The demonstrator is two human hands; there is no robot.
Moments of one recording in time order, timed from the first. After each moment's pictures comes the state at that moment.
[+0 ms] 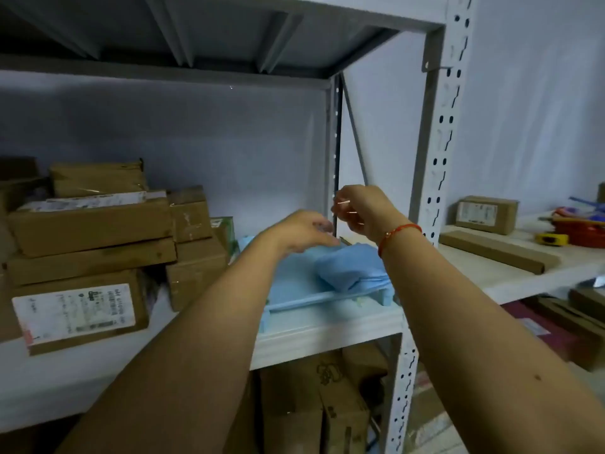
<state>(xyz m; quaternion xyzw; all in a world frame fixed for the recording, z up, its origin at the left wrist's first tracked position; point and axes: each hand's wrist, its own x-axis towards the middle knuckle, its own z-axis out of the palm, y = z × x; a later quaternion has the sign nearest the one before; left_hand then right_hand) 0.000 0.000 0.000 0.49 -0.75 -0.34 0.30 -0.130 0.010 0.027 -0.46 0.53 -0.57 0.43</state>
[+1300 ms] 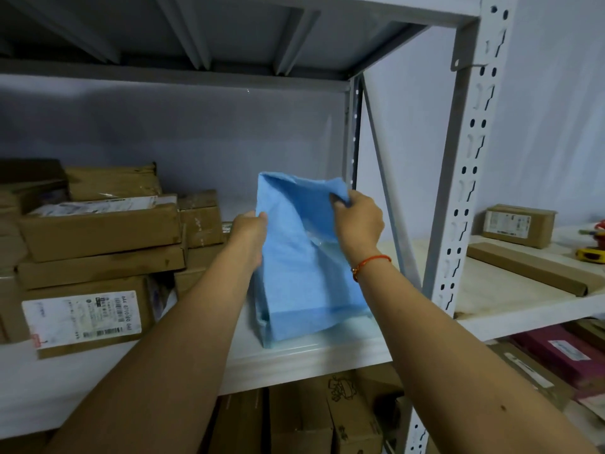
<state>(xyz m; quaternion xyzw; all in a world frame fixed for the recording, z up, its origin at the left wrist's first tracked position) 0.064 -0.071 -0.022 0.47 -0.41 -0.45 0.63 -0.096 -0.036 -0.002 -0.54 0.59 -0.60 0.04</state>
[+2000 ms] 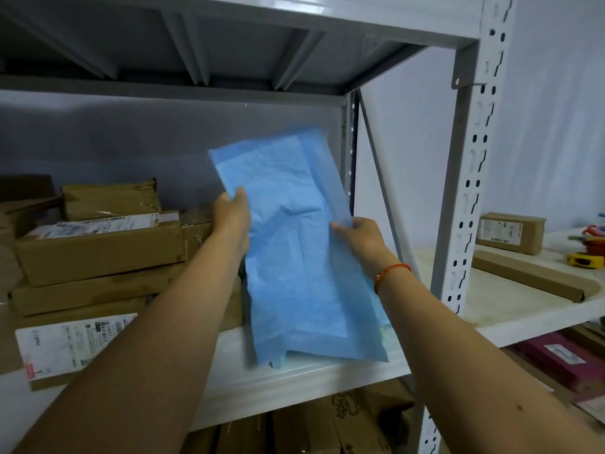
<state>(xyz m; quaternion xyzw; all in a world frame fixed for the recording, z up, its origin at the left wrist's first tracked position) 0.083 -0.072 0.027 0.43 -0.42 -0.32 0.74 -0.110 -0.057 -0.010 -0.54 0.57 -0.56 0.27</state>
